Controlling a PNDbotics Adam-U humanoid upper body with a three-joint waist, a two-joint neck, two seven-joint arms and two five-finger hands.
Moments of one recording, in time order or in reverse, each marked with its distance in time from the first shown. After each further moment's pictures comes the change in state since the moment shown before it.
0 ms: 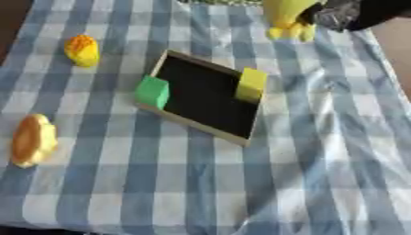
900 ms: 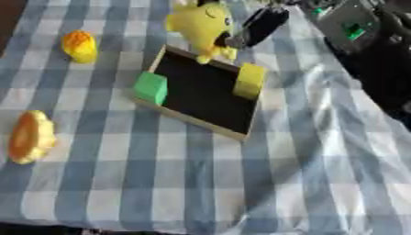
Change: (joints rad) left arm -0.017 0.007 -0.008 0.000 0.011 -0.002 -0.011; right arm -0.118 0.270 0.152 0.415 0.201 -0.166 0.052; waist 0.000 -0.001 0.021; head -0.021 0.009
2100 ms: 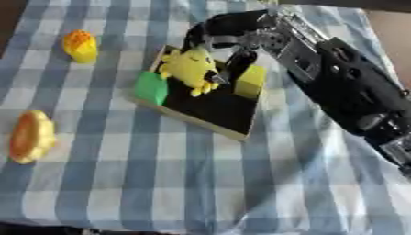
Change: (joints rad) left arm 0.007 -0.009 -0.006 0.000 0.003 0.005 -0.004; right arm 0.010 0.101 0.031 0.140 0.158 -0.036 0.038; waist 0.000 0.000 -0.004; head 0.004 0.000
